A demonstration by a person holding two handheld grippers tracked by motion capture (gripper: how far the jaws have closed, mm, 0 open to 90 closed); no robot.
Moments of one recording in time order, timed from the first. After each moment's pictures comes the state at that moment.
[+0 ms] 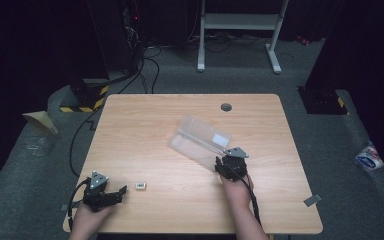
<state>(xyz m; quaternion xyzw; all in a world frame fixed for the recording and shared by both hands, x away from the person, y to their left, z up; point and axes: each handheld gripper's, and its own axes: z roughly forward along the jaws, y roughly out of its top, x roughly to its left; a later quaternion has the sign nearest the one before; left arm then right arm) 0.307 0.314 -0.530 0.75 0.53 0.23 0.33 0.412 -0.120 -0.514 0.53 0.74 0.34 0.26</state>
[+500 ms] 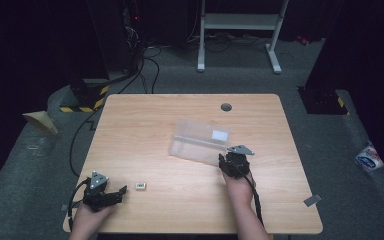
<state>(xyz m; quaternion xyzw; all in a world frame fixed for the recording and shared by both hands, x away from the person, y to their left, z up) 0.307 0.314 -0.530 0.75 0.53 0.23 0.33 0.415 -0.127 -0.505 0.54 0.72 0.36 0.23</state>
